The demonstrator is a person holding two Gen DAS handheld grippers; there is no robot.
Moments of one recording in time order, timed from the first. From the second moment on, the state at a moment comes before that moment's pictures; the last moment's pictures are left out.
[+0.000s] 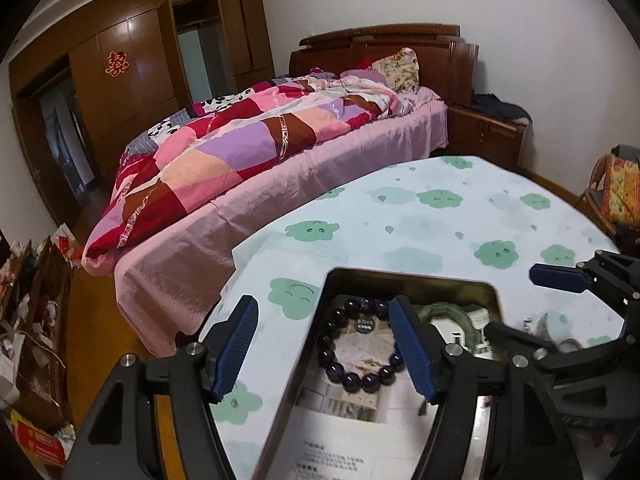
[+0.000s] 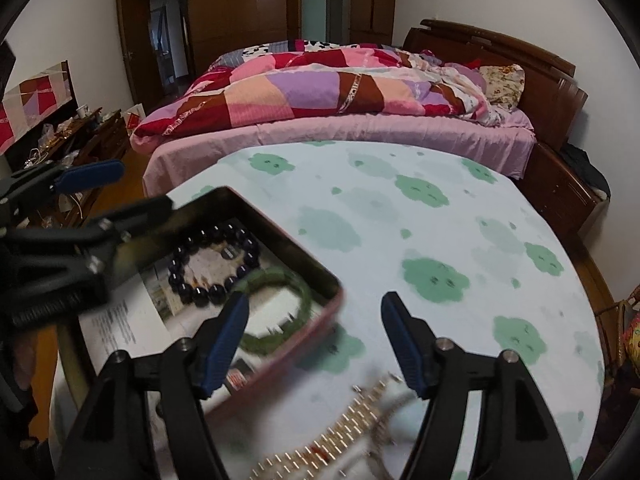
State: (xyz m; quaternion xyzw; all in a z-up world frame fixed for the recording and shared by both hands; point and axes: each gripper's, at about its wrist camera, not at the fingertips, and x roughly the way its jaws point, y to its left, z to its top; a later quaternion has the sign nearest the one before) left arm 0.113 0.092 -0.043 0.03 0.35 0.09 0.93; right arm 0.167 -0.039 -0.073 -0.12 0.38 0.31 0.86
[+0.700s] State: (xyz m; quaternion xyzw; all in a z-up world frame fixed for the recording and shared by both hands) left arm 0.059 -0.025 -0.050 0.04 0.33 -0.04 0.94; right arm 0.117 -0.189 -0.101 -0.05 0.42 0.23 0.87
